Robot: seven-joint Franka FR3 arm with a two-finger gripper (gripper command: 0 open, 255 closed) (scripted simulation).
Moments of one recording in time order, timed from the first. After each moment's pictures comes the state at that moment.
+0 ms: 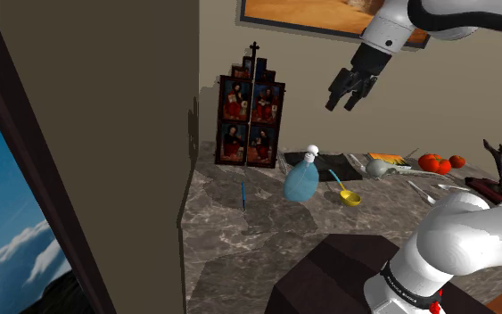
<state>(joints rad) -0.02 -0.79 0.01 -2.26 0.10 1.68 0.10</state>
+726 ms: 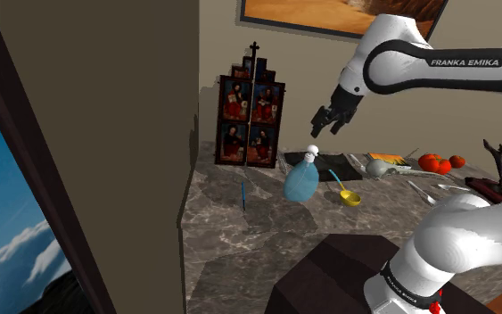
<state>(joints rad) -0.09 -0.74 0.03 -2.52 0.01 2.01 0.11</state>
